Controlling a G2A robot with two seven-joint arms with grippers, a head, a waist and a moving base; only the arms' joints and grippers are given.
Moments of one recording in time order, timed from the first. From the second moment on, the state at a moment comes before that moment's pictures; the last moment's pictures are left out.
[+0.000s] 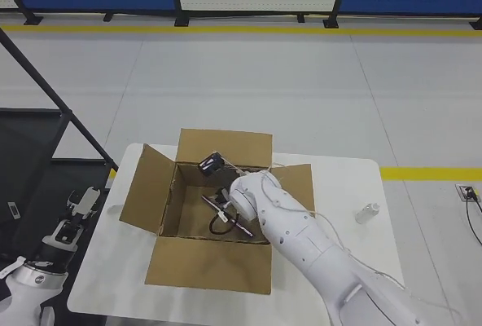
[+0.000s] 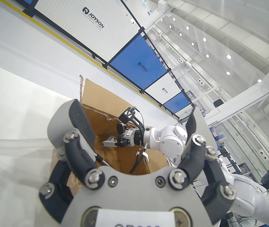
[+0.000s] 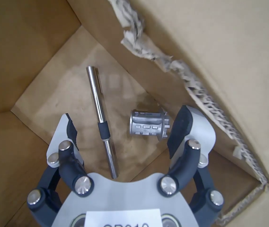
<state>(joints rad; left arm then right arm) 1.55 -1.11 -1.91 -2.06 0.06 -0.23 -0.33 -0.24 -1.74 0.66 -0.62 -1.05 -0.04 0.72</state>
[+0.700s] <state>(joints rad) 1.55 -1.11 -1.91 -2.06 0.06 -0.23 -0.33 -1.04 -1.47 1.39 -1.96 -1.60 0.19 0.97</state>
